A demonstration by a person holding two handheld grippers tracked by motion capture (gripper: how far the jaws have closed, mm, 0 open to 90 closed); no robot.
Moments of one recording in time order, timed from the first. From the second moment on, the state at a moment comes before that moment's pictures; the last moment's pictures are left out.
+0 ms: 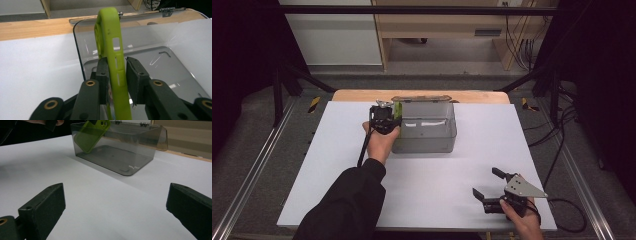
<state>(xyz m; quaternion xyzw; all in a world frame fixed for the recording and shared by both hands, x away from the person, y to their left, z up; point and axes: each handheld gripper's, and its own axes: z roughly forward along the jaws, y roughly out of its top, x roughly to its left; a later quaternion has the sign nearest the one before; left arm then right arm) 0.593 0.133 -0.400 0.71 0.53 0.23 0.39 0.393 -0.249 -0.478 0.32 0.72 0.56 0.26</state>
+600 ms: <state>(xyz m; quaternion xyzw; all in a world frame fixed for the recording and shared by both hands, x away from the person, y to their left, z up) 0.598 0.137 -0.408 0.72 0.52 0.24 0.39 0.393 -0.249 -0.478 0.32 0.72 0.56 0.25</state>
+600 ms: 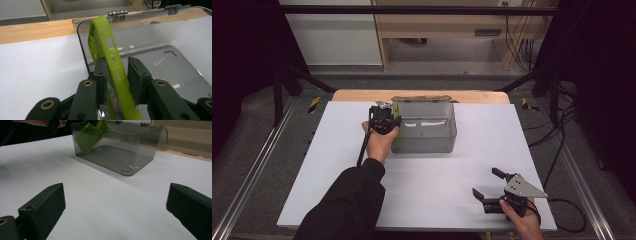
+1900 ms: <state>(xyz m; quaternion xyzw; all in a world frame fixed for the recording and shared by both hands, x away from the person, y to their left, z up) 0.595 0.133 -0.401 0.70 0.46 0.26 0.49 0.393 -0.249 -0.479 0.32 0.73 0.55 0.25</state>
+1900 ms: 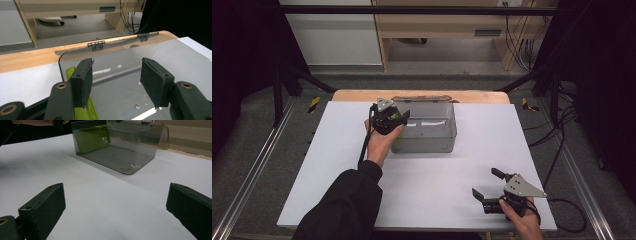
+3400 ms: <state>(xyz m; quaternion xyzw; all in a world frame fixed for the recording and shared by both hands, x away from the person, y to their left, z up) 0.591 0.128 -0.399 0.70 0.44 0.24 0.51 0.394 -0.248 -0.479 0.32 0.73 0.55 0.25</state>
